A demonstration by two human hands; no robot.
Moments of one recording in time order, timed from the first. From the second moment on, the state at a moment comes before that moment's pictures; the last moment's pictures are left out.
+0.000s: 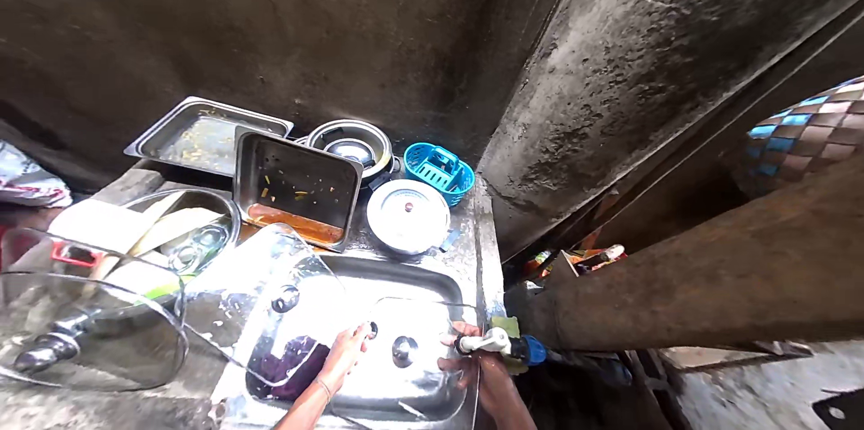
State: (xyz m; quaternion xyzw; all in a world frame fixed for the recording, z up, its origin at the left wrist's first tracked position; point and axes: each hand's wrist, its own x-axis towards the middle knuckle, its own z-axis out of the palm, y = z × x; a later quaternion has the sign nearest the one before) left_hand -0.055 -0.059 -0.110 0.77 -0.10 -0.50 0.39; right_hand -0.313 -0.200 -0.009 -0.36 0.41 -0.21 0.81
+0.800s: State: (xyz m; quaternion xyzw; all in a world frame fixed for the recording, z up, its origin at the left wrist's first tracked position) left_hand 0.086 0.054 0.067 0.61 -0.33 -0.14 0.70; right_hand -0.201 -0.133 0.004 -0.67 0.22 -0.23 0.68
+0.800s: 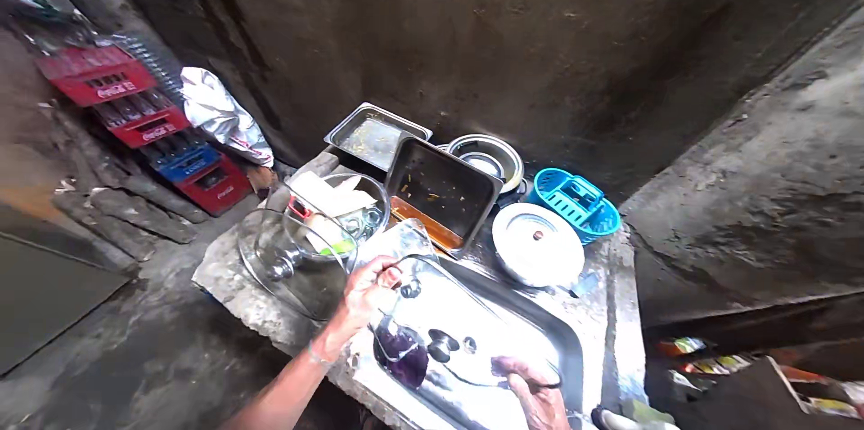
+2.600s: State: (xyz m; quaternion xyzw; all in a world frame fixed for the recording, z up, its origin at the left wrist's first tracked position) left_hand 0.235 0.256 0.025 0.70 -0.22 0.15 0.67; right_hand 0.019 -0.077 -0.057 -0.87 0.37 0.03 0.32
